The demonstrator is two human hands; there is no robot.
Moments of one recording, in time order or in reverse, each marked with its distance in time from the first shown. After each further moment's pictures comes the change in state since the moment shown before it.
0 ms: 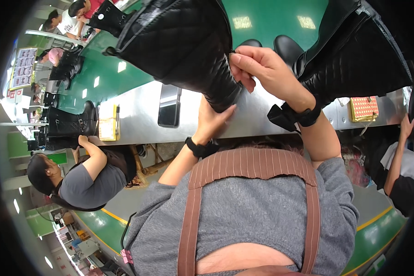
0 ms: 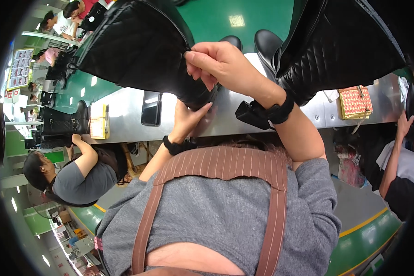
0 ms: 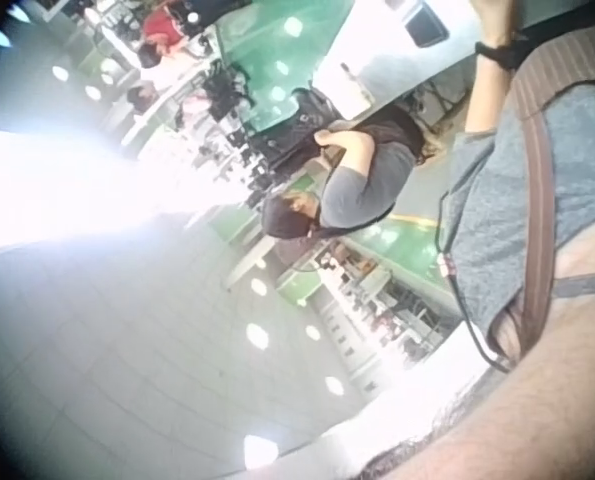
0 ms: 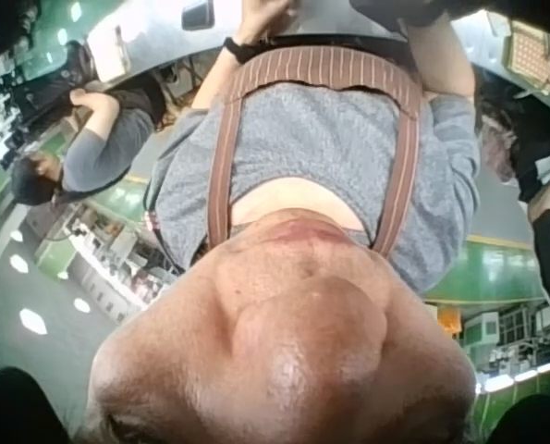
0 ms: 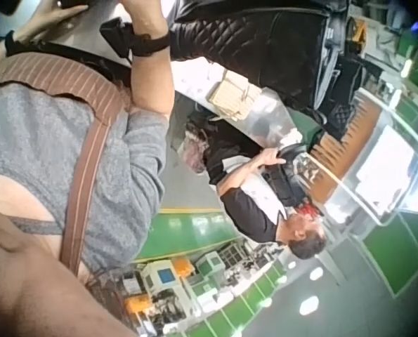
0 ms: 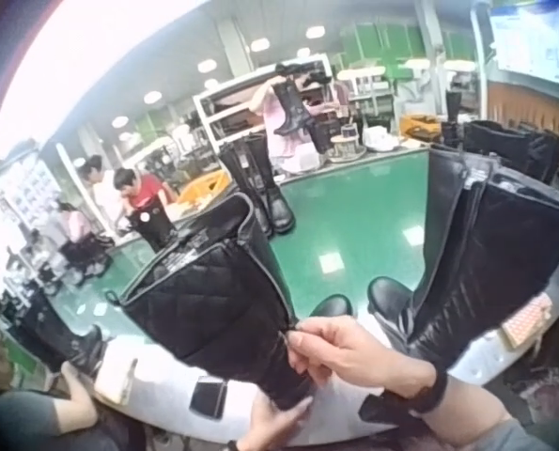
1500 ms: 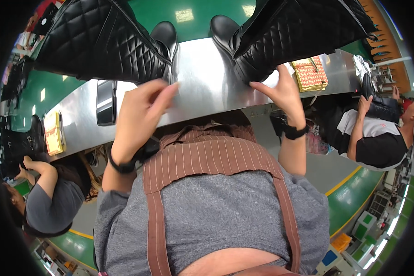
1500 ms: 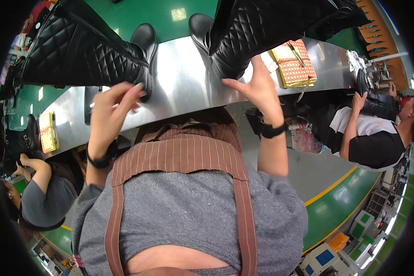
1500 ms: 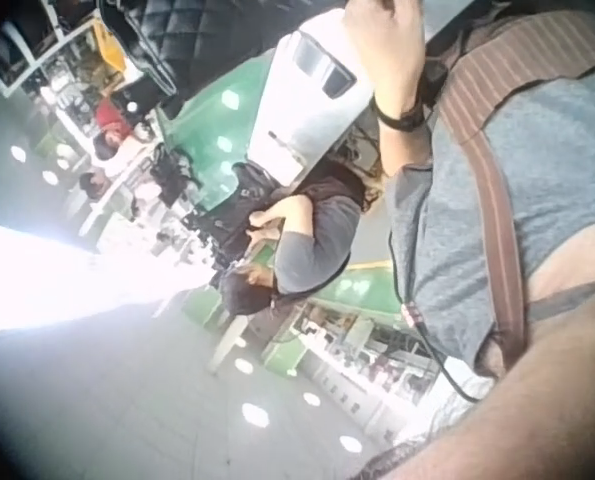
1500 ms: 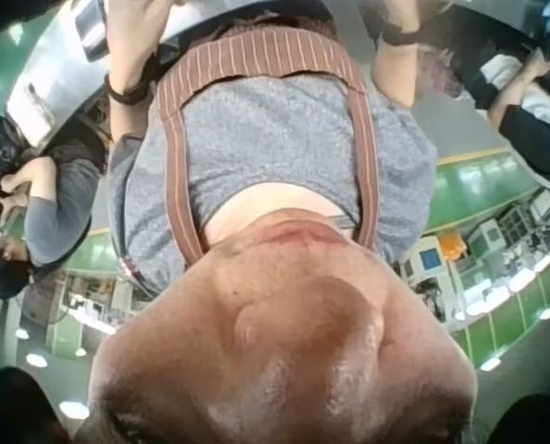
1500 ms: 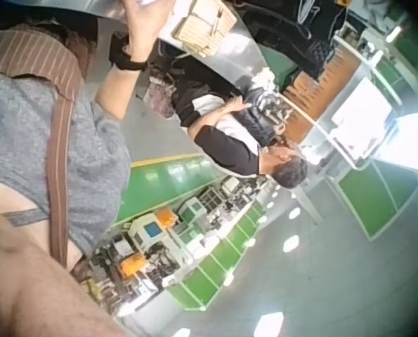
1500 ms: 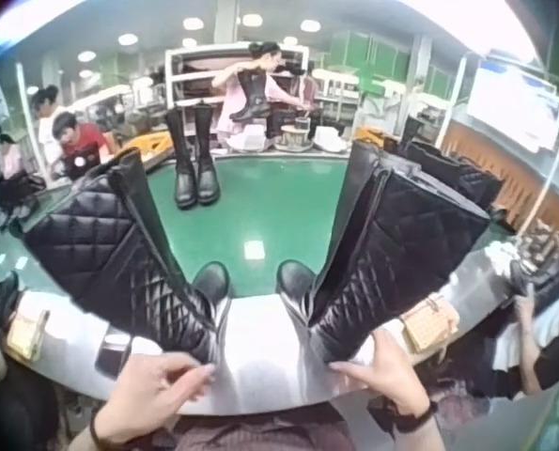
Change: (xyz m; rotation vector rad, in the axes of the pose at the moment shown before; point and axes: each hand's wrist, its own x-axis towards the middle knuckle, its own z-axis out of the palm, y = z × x) left_hand -0.014 0.124 -0.013 0.219 -0.336 0.102; right_hand -0.182 0.031 -0.079 -1.185 0.671 0.074
